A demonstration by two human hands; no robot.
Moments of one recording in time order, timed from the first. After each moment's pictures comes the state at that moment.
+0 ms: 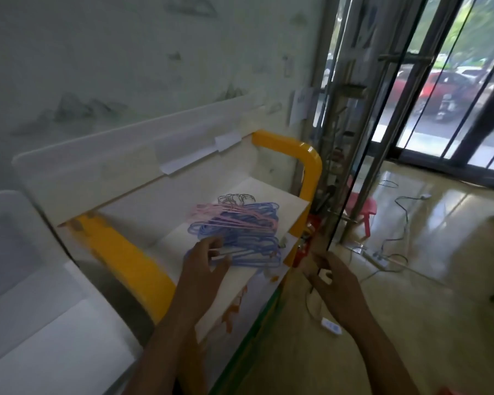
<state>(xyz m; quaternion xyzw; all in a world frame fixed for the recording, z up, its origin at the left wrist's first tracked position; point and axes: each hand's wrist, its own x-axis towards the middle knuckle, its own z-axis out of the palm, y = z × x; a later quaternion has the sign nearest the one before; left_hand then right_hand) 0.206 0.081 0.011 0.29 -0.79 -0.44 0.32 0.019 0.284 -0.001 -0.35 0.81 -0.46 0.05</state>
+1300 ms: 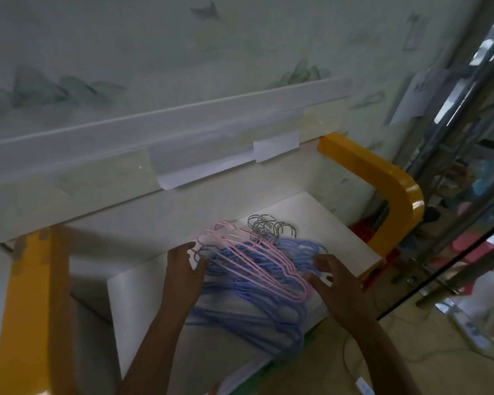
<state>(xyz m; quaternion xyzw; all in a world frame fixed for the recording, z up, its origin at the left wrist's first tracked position) 0.075 -0.062 -0.036 0.53 -0.68 -0.32 0.40 -0.204 0.065 -0.066 -0.46 0.76 -0.40 0.23</state>
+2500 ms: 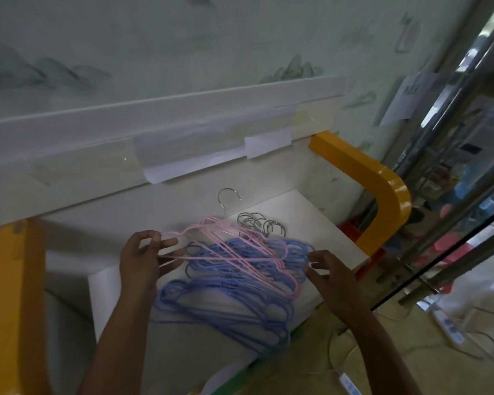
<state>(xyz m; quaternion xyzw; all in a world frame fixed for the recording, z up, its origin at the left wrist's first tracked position) 0.098 -0.080 -0.028 0.49 -0.37 -0.57 0.55 -0.222 0.062 -0.060 -0.47 0.77 -0.38 0.21</state>
